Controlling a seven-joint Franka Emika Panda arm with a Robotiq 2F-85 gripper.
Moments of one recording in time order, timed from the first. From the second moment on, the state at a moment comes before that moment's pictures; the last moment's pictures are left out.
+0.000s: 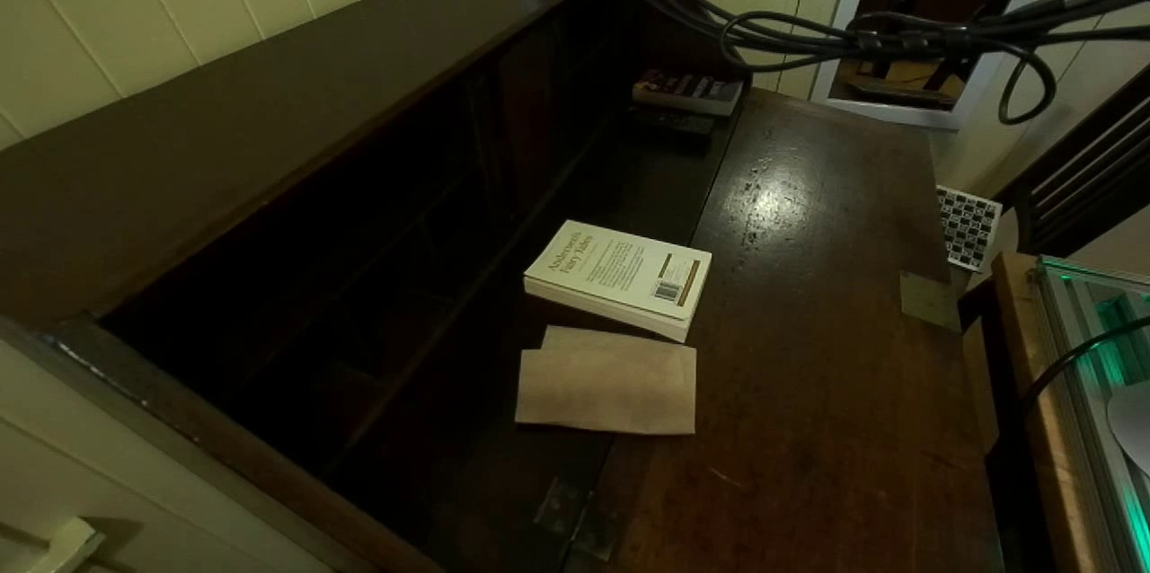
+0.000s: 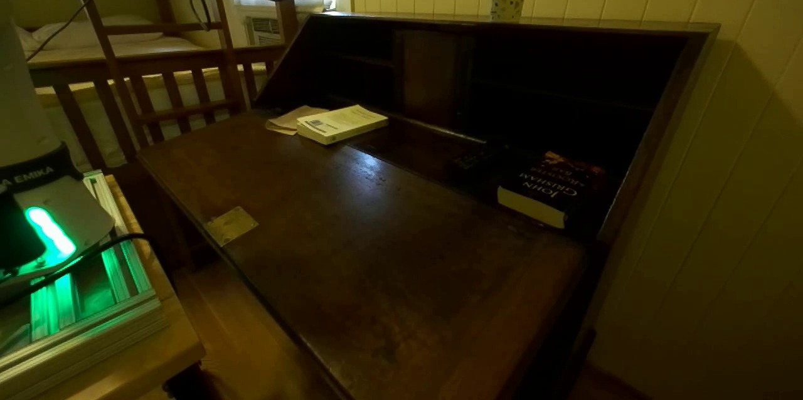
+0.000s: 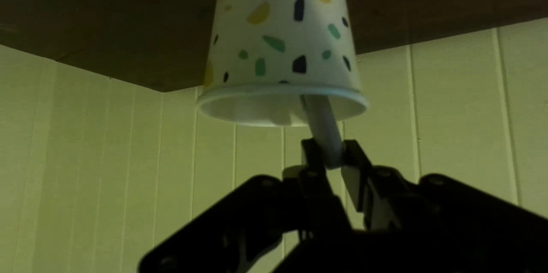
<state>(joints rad) 0.31 0.44 -0.70 -1.68 -0.32 3.08 0.64</state>
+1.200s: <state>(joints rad) 0.40 0.44 -0.86 -1.67 -0.32 3.16 0.68</state>
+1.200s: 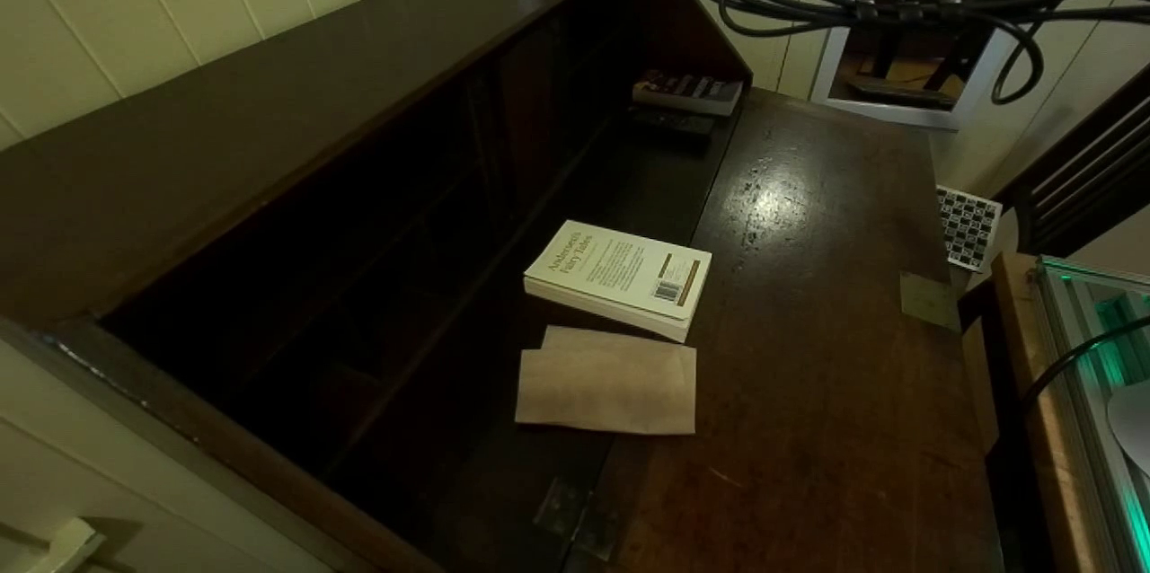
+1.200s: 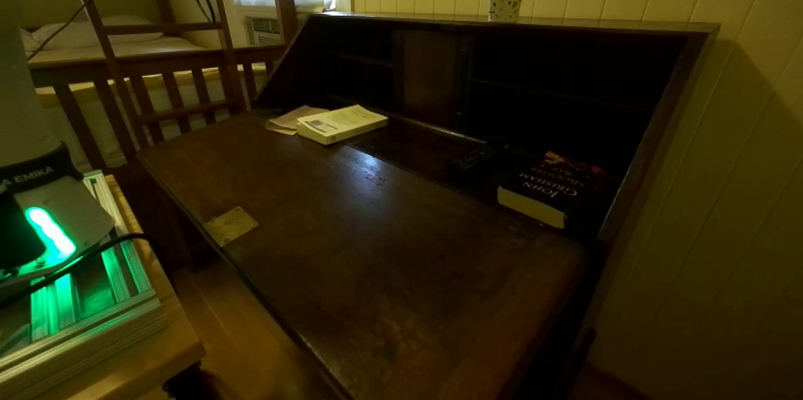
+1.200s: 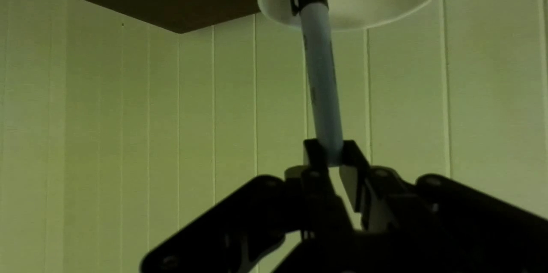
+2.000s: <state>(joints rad) 0.49 0.40 -0.96 -1.67 -0.31 3.19 0.74</state>
